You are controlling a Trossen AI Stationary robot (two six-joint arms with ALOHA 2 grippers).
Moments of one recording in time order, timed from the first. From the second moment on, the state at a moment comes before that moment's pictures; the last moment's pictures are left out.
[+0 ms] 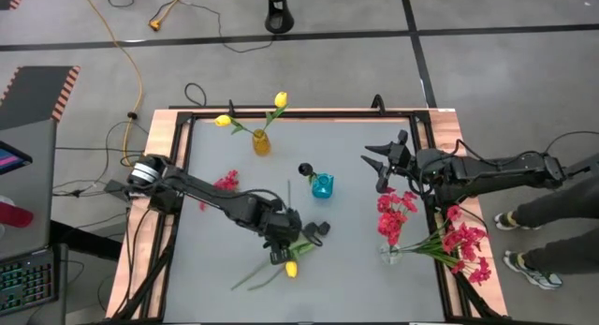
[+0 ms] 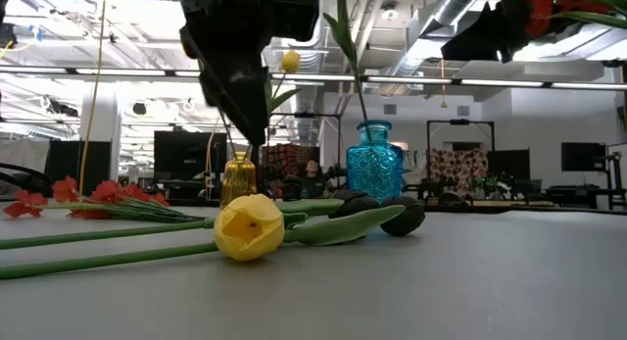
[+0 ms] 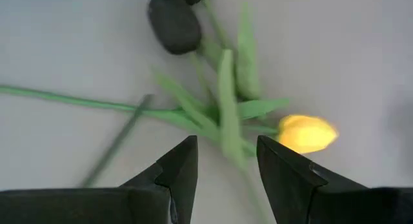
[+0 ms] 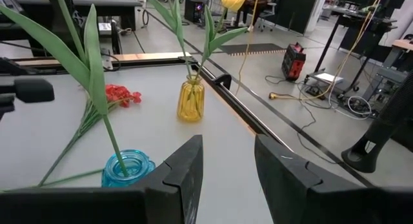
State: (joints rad) left arm -0.28 1.82 1.35 -0.68 -0.02 -0.54; right arm 0.02 0.67 0.52 -0.05 0.52 -0.02
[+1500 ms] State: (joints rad) left arm -0.39 1.79 1.07 -0.34 -0.10 -0.69; right arm 0.02 0.68 0.52 -0.05 0.52 -0.01
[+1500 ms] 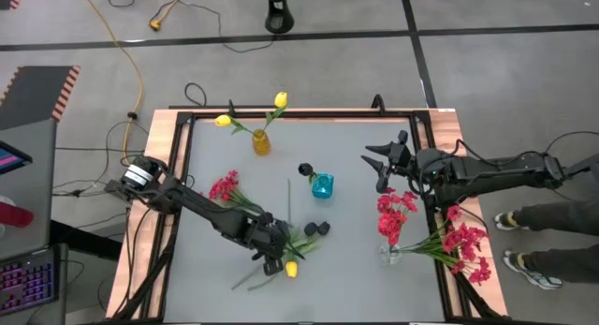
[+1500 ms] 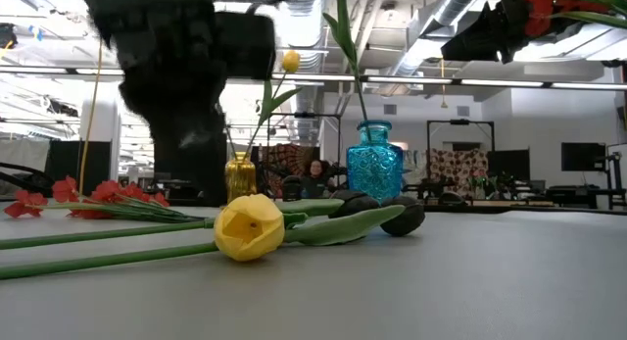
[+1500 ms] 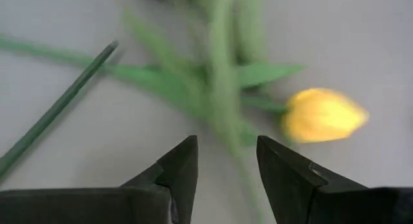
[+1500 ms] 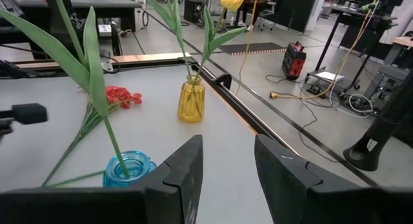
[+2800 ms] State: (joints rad) left arm -0.39 1.84 1.05 -0.28 -0.07 -0.63; right arm 0.02 0.68 0.52 -0.05 0.52 -0.01
